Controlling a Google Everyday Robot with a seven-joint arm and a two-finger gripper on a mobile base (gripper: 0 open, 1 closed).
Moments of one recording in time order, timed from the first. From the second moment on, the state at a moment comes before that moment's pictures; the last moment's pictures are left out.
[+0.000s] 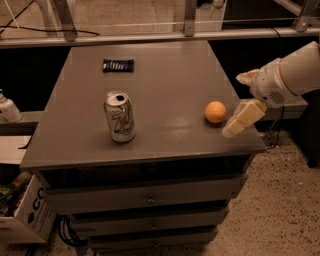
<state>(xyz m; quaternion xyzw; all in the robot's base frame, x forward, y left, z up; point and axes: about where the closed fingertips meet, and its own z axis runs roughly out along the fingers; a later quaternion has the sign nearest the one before) 0.560 -0.192 0.869 -0.55 0.77 0.10 0.32</state>
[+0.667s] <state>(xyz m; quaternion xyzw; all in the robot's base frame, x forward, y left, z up) 0.577 -0.168 0.839 -0.53 0.76 0.15 0.33</state>
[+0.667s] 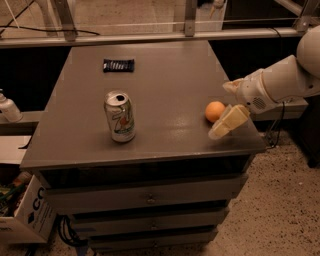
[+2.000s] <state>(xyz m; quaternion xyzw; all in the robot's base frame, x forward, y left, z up) 0.589 -0.160 0.842 -0.53 0.76 0.17 0.34</state>
